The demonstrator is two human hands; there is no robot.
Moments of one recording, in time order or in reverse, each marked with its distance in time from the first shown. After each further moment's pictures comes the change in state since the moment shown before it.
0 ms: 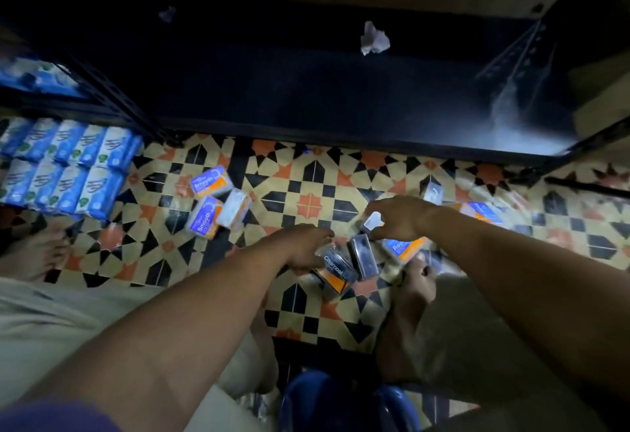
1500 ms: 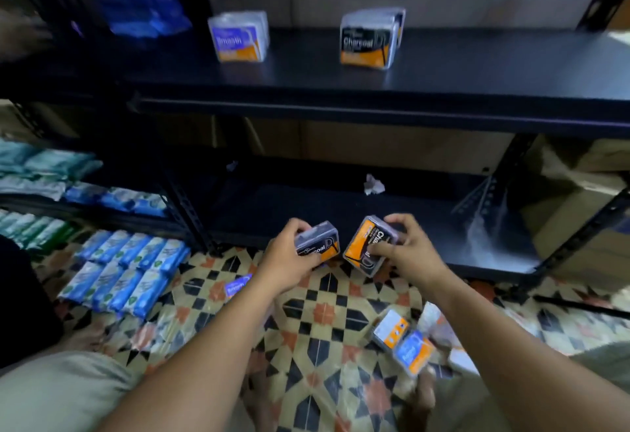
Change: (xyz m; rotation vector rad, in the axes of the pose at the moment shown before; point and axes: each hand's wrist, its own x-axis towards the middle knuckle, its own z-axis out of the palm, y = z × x) left_hand -0.137 0.032 -0.127 -0.609 0.942 0.123; right_hand -0.103 -0.051 -0.087 1.372 0.770 -0.229
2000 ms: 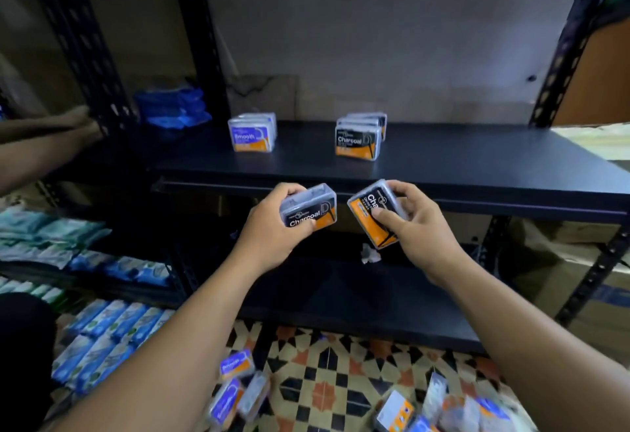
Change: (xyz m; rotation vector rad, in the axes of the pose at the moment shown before) left_hand 0.027 0.140 -0.106 -0.026 0.274 0.418; right_hand -0.012 -0.167 -0.010 0.026 0.049 -0.476
